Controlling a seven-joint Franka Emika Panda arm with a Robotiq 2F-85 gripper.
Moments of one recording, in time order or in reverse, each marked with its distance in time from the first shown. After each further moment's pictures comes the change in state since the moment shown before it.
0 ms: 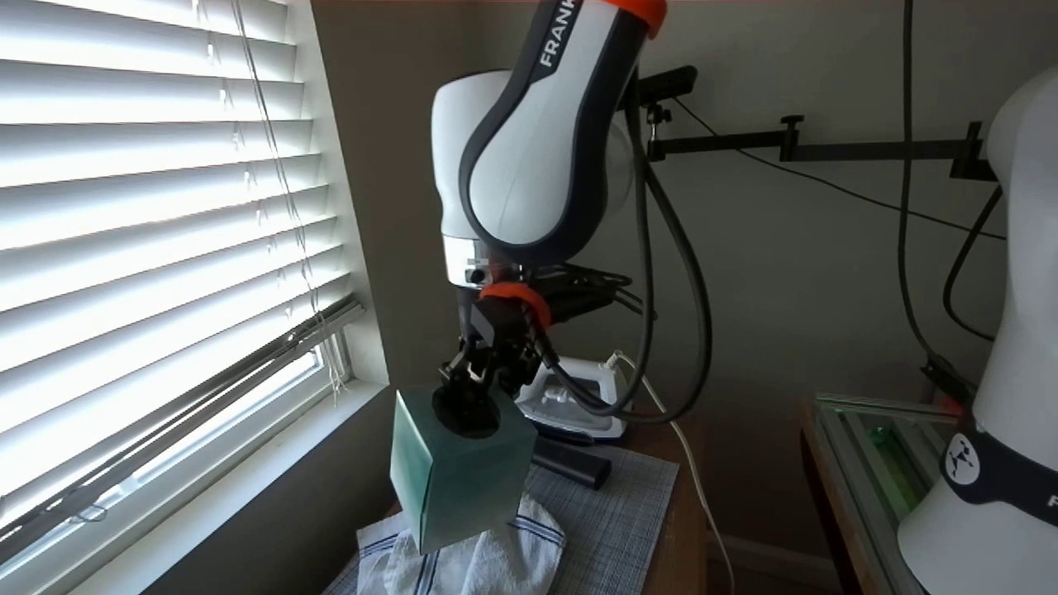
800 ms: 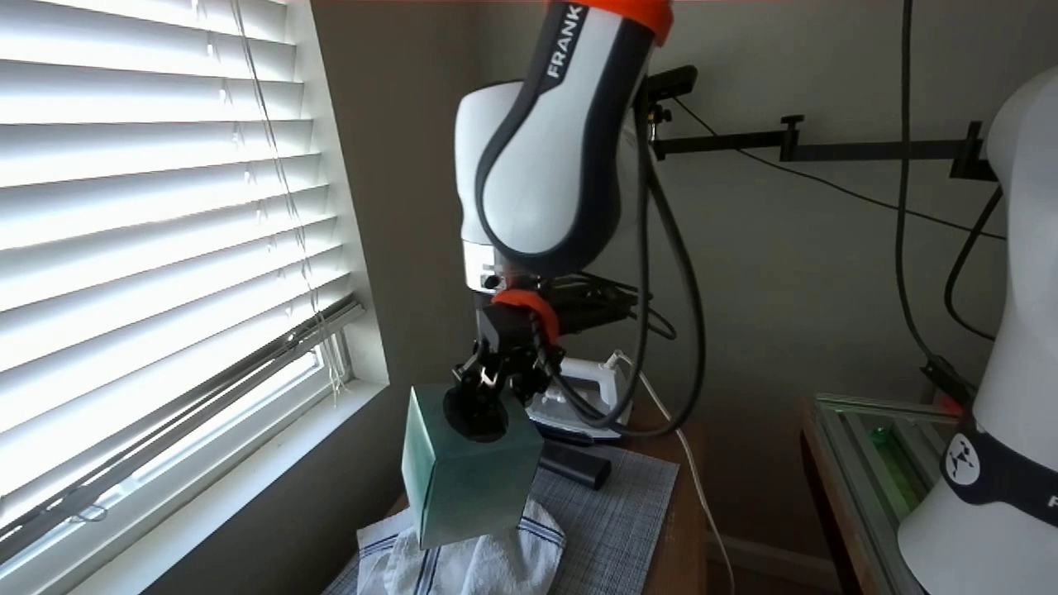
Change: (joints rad) arm 0.000 -0.008 -0.013 -0.062 0.069 0.081 0.041
